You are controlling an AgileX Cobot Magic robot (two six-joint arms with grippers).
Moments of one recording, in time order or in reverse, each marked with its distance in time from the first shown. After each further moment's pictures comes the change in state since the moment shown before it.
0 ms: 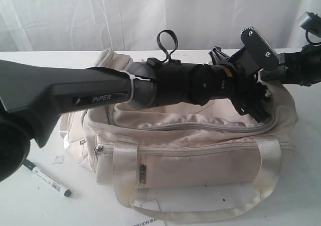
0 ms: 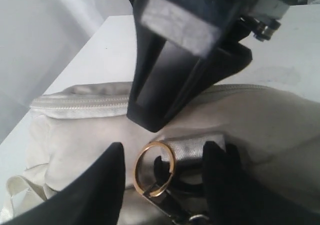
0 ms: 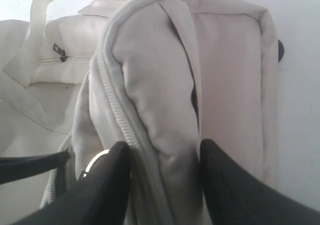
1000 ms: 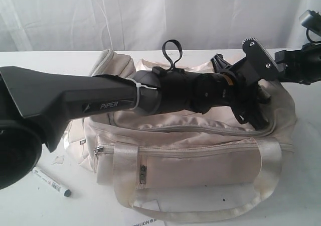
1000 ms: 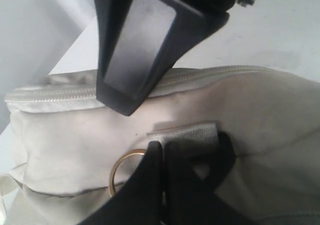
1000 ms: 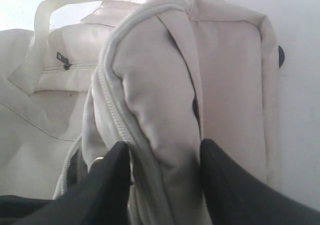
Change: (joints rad) left arm -0.007 0.034 -0.002 0.033 -0.018 0.005; right arm 0.000 0.000 0.000 0.027 -0.004 0.000
